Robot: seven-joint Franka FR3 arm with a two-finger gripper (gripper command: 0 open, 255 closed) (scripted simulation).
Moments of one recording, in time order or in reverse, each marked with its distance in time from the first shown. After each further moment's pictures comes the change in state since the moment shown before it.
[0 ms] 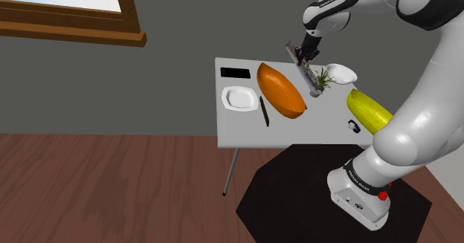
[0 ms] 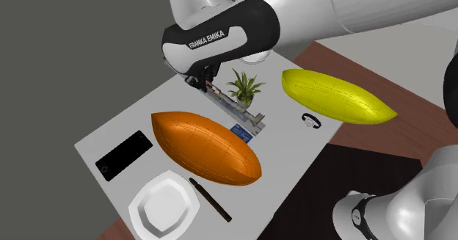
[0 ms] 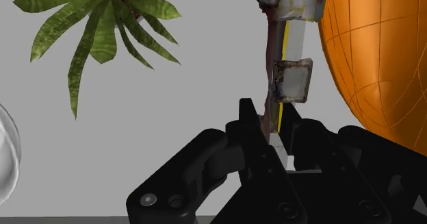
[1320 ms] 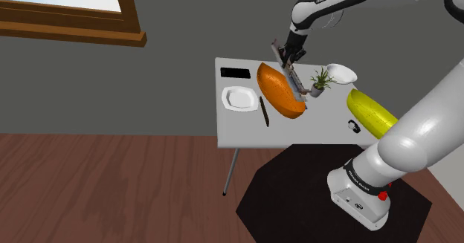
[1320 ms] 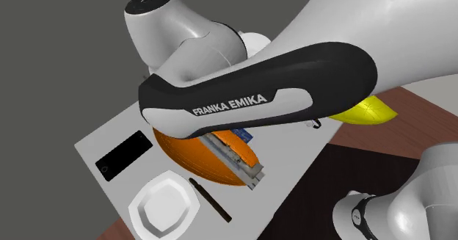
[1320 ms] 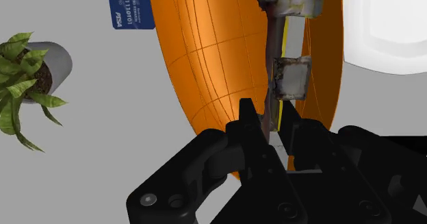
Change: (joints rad) arm 0.173 -0.244 0.088 -0.225 -0.069 -0.014 0.291
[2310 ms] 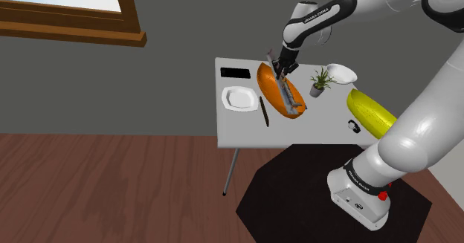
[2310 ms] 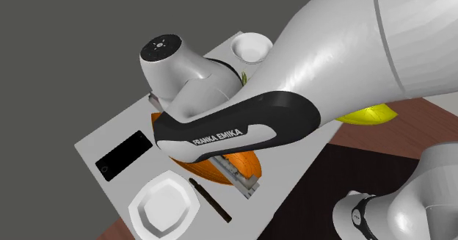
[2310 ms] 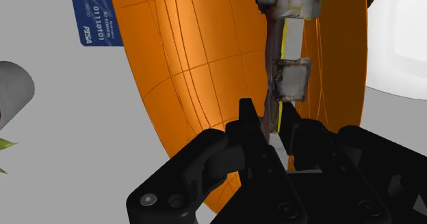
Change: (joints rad) arm 0.010 0.096 0.013 -0.067 0.016 0.162 0.014
